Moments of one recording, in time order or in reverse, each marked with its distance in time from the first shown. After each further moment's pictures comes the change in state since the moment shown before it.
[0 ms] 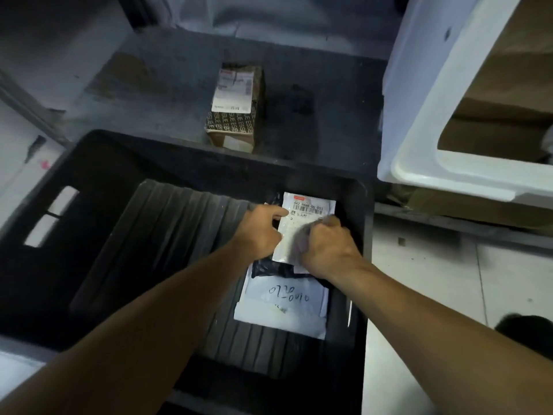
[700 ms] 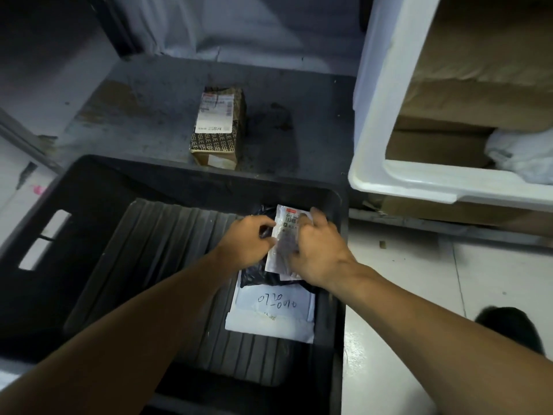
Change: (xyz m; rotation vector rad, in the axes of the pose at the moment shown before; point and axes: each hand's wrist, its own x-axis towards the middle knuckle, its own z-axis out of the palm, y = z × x) left_hand -0.015 0.025 -0.014 0.195 -0.061 0.073; right_hand -0.023 0.013 -0.027 0.055 0.090 -0.184
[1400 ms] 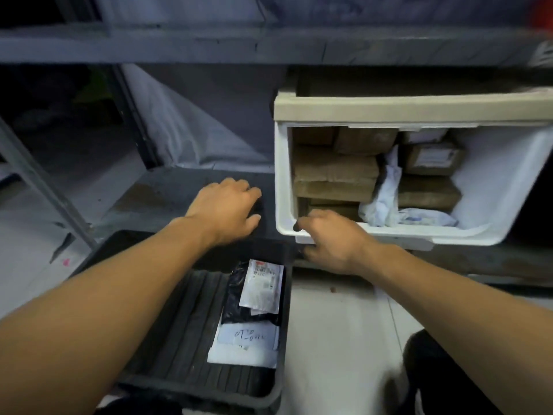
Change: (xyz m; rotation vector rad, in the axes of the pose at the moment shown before) left_hand -0.164 0.187 -0.132 0.937 0.425 0.414; right_hand -0.179 0.028 -0.164 -0.354 0.319 -0.331
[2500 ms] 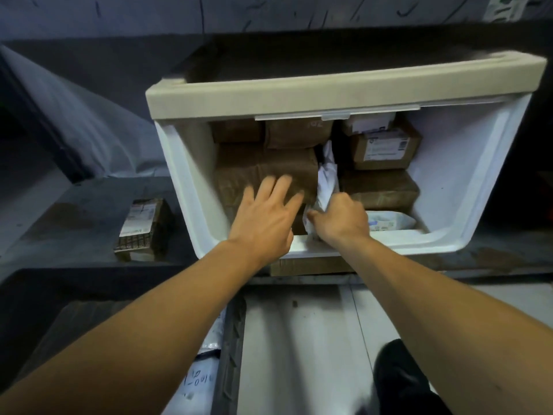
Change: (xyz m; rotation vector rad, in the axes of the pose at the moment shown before) left_hand 0.140 0.156 0.052 0.008 0.225 0.169; right_hand 0.047 0.155 0.030 0.532 0.394 0.748
